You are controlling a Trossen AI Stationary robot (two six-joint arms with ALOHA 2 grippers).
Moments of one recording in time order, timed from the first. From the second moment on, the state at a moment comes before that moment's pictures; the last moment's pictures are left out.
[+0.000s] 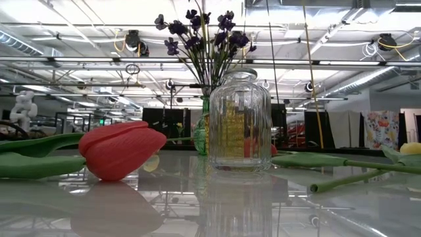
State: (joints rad) left arm -0.33 1.47 1.14 0.46 -0.36 0.30; right arm 0.24 1.33 0.94 0.79 0.01 -0.25
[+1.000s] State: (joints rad) left arm -0.40 1.30 1.14 0.09 -0.56 0.06; right arm 0.24 1.27 0.94 0.40 0.13 -0.04
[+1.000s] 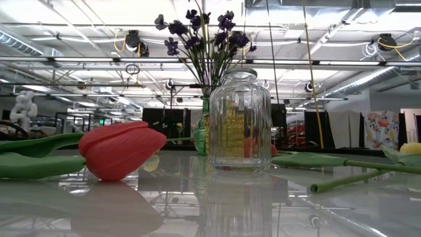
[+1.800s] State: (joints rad) left arm -0.32 1.42 1.14 0.40 -0.40 0.12; right arm 0.28 1.27 1.05 0.10 0.21 0.00
